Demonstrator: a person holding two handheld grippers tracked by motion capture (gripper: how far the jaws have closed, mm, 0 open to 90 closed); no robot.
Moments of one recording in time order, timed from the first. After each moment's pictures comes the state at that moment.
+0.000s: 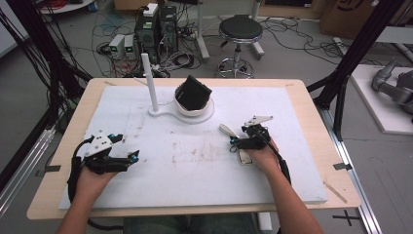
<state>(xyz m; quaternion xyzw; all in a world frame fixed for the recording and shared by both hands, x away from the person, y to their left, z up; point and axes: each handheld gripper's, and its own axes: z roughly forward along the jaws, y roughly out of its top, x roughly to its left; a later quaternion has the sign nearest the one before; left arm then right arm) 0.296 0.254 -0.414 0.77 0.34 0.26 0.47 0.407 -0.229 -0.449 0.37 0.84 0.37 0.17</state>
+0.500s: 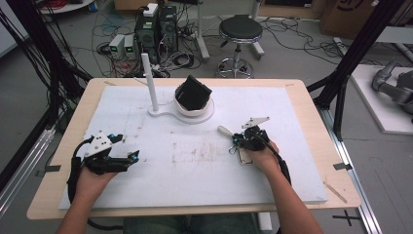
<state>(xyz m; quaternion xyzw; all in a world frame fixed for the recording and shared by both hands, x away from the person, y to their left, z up) 0.295 0.254 -0.414 0.77 0.34 0.26 0.47 0.402 -0.225 -0.447 0.35 0.86 0.35 0.16</state>
